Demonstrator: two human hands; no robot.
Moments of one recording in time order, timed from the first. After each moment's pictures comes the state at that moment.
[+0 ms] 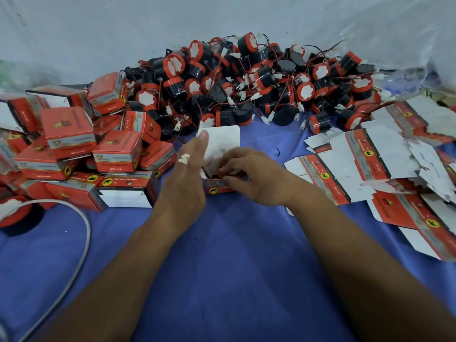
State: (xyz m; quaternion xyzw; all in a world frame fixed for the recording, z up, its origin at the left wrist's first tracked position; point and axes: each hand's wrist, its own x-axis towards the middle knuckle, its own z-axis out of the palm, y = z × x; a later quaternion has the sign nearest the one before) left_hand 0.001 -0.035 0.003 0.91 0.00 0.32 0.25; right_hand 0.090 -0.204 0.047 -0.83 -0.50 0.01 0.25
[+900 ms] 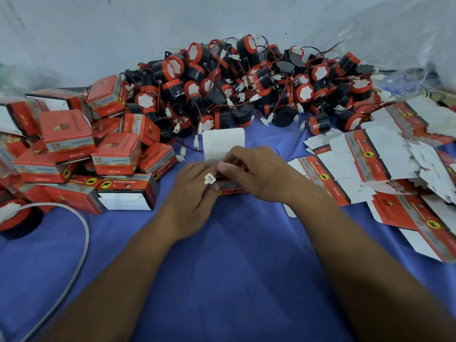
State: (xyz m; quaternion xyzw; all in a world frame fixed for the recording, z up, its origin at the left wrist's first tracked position) left_hand -0.003 -0.034 0.001 0.93 -0.13 0.24 0.24; right_hand 0.092 -0.206 0.049 -0.86 -0.43 0.00 0.29
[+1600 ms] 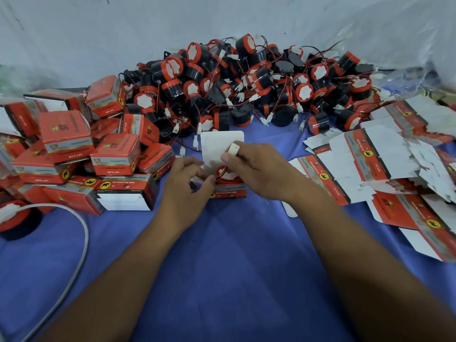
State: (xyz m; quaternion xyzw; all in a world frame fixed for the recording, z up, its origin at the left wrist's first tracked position) left_hand 0.002 -0.038 0.002 0.87 0.06 0.26 0.41; right_hand 0.088 -0.206 0.055 -0.83 -0.44 -0.02 0.34
